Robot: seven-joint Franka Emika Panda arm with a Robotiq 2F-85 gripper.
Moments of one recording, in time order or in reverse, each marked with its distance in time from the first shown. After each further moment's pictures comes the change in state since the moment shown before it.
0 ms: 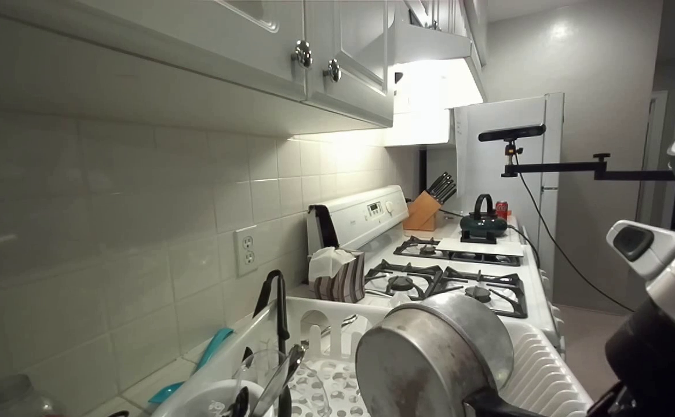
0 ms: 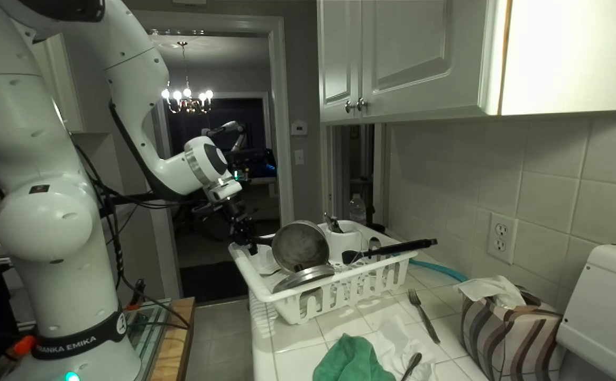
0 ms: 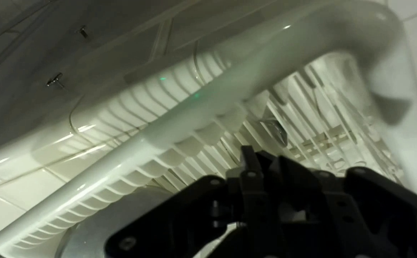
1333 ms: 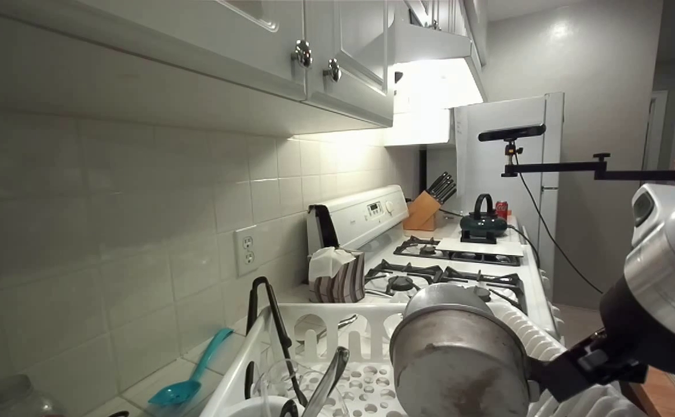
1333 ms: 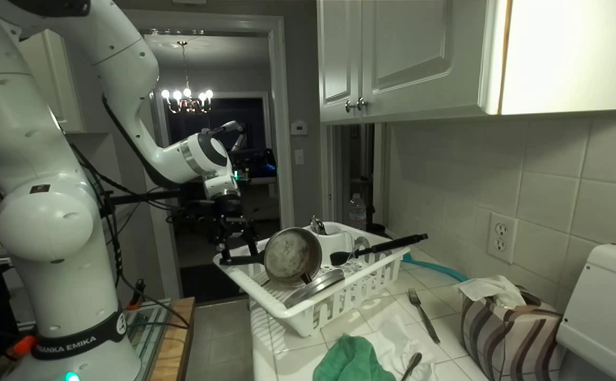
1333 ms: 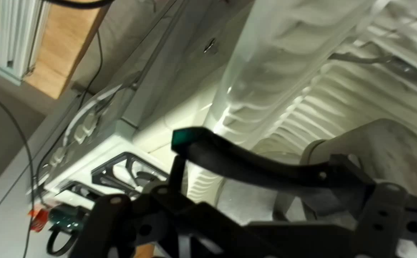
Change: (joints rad) arm 0.008 -0.056 0.045 0.042 0.208 -0.550 0.051
